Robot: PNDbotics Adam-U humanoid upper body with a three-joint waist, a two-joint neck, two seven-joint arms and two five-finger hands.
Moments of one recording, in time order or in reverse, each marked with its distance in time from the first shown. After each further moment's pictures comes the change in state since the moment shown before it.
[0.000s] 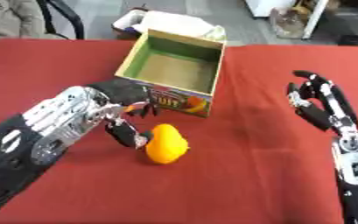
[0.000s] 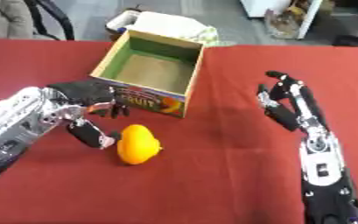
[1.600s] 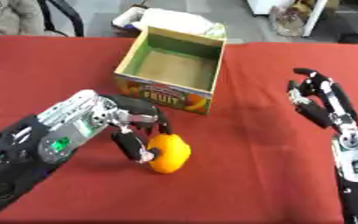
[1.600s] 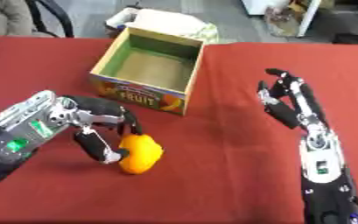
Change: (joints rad) left arm -0.023 -0.006 -0.072 0.069 0.331 -0.050 -0.148; right arm 0.000 0.000 0.000 0.000 0.000 0.004 0.004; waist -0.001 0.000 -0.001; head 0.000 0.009
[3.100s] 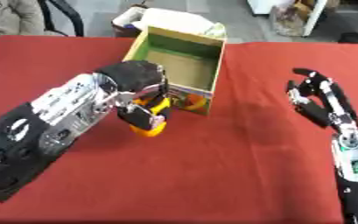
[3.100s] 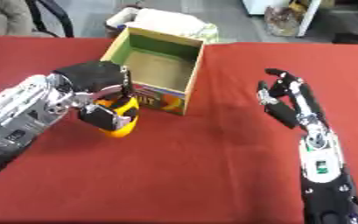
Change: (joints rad) left arm -0.069 -0.007 0.085 -0.115 -0.292 0.001 0.266; right arm 0.003 0.000 0.000 0.000 0.000 0.000 0.000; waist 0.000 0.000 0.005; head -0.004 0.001
